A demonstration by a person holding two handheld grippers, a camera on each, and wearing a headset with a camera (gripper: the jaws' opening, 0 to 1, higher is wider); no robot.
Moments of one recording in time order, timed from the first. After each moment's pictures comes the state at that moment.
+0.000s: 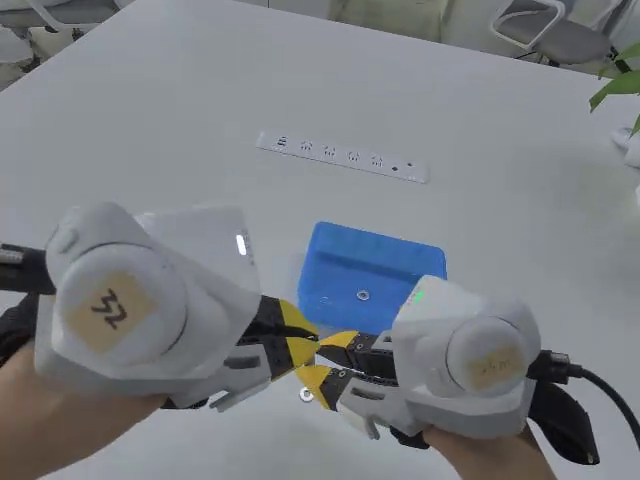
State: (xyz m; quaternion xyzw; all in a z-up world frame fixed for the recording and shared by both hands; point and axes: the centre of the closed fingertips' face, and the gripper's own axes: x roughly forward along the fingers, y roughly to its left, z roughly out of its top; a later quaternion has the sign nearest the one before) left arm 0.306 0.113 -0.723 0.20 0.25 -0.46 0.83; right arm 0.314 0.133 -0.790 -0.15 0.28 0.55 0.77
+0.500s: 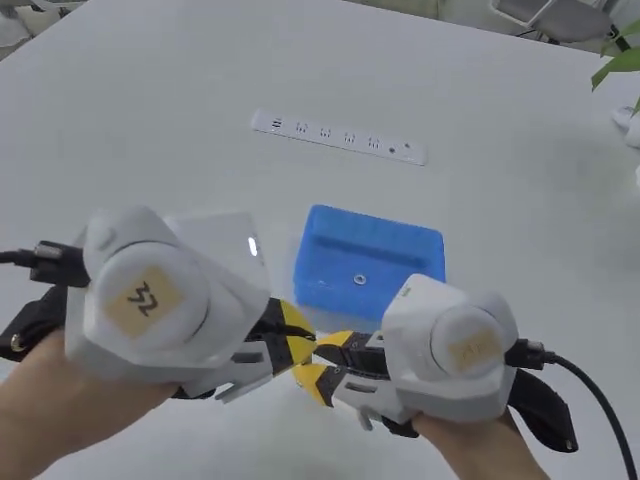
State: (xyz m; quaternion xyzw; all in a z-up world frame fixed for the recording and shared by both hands) left arm 0.307 0.111 -0.749 0.20 0.27 -0.47 0.81; right arm 0.315 0.129 -0.815 -0.14 0.31 0.55 0.76
